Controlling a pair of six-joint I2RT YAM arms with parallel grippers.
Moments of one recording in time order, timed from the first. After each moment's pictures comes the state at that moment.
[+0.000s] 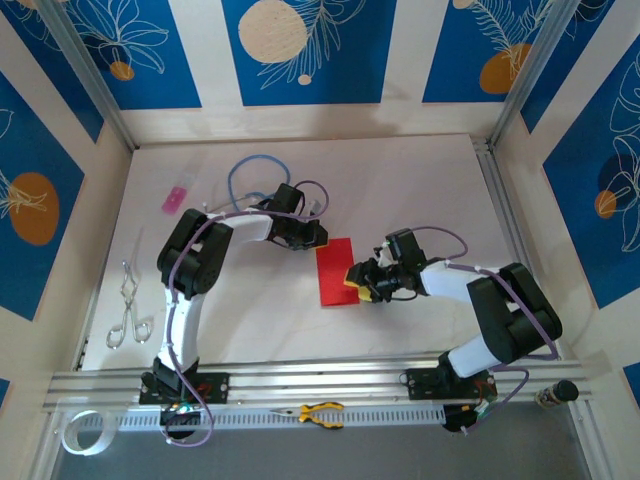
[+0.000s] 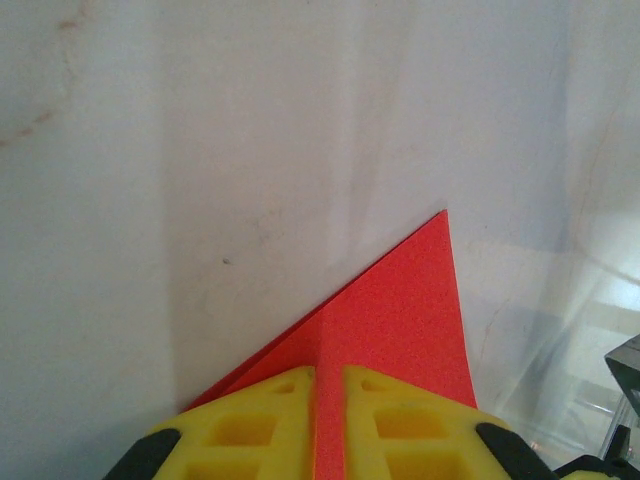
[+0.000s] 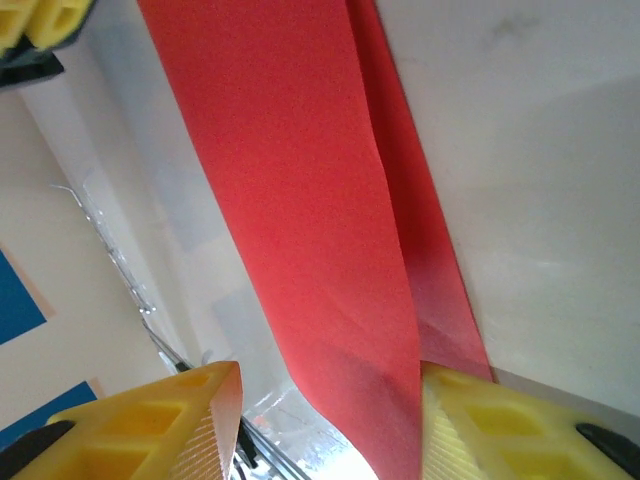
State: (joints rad) left arm -0.52 2.14 1.36 -0.21 0.60 -0.54; right arm 0.40 1.49 0.55 -0.05 -0.68 0.99
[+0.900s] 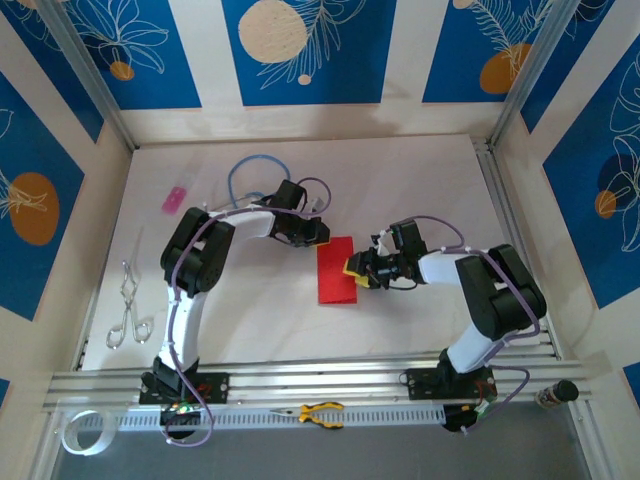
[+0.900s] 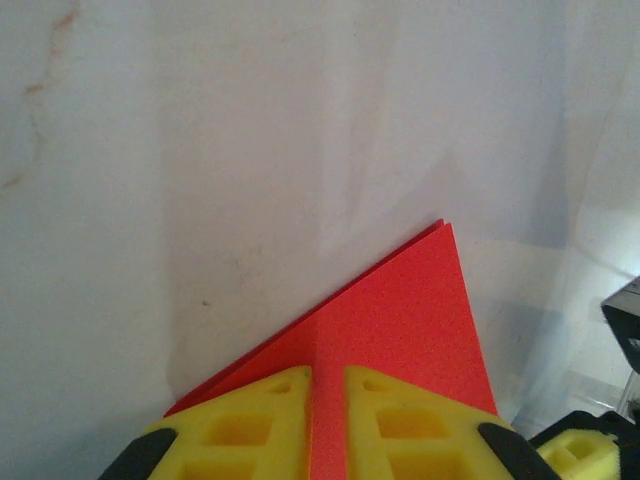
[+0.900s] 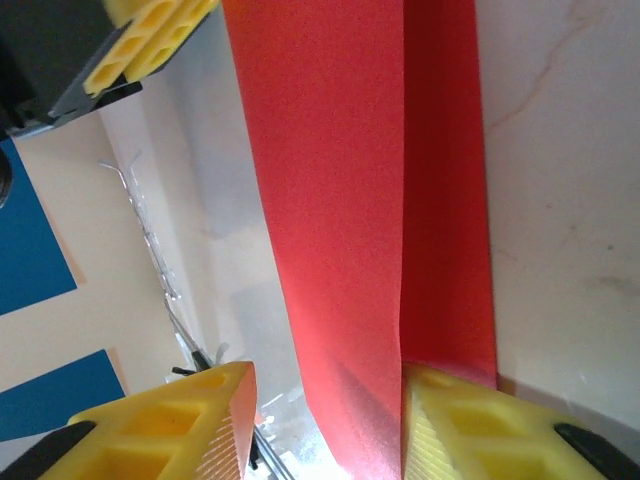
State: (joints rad) left arm -0.52 2.16 1.42 -0.25 0.61 -0.52; right arm 0.32 1.64 0.61 0.07 -0.81 0.86
